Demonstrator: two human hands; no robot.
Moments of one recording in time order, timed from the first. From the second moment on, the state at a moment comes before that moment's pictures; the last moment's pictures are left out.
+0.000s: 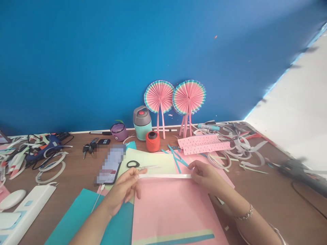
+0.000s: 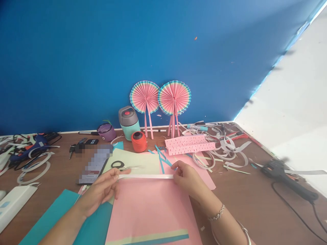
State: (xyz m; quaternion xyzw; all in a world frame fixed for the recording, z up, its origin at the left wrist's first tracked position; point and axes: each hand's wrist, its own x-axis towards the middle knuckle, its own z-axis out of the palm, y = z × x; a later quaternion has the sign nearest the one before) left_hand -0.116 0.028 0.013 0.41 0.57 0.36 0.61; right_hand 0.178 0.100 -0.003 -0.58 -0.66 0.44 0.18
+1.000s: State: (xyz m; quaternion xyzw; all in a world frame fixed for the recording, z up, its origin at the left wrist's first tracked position) left_hand -0.121 0.032 -0.002 0.51 0.71 0.35 0.34; right_hand 0.172 0.098 0.000 -0.60 -0.66 0.43 0.15
